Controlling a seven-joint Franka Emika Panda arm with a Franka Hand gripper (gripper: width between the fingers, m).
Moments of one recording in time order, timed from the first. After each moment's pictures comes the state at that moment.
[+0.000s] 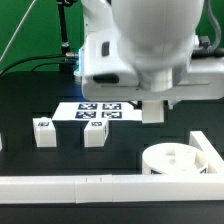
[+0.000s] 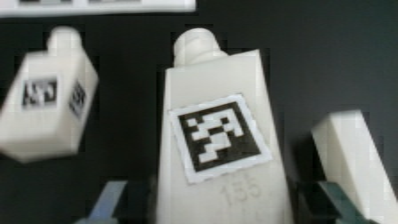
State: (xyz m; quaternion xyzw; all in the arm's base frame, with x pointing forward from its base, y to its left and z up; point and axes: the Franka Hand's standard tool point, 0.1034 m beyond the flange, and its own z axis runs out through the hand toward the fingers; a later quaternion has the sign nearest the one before) arm 0.579 0.059 0.097 -0.94 0.06 0.33 0.05
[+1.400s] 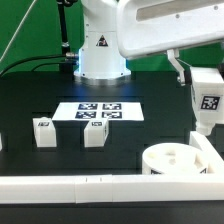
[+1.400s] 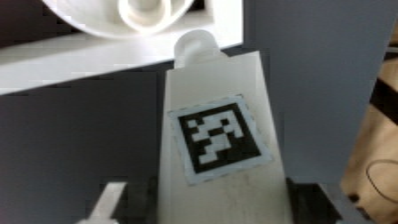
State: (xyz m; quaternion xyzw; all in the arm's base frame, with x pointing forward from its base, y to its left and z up) arm 0.655 0.107 0.156 -0.97 0.08 -0.23 0.09
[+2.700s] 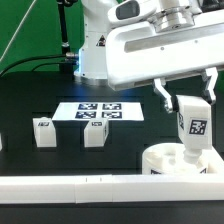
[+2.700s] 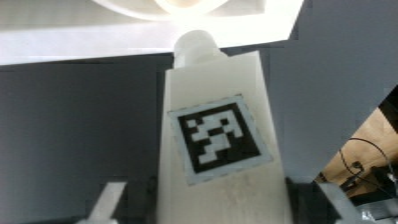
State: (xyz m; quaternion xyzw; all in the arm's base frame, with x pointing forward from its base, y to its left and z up) arm 0.651 0.089 0.122 -0.95 0.00 -0.30 0.08
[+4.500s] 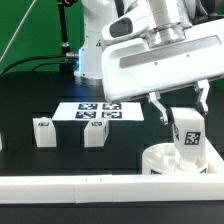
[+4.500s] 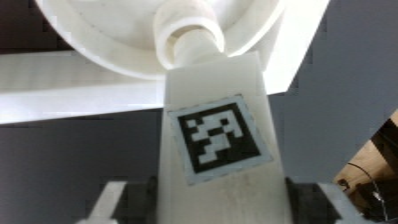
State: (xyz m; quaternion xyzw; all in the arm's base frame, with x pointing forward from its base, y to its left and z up) arm 0.638 0.088 0.100 -0.96 -0.01 -0.27 0.10
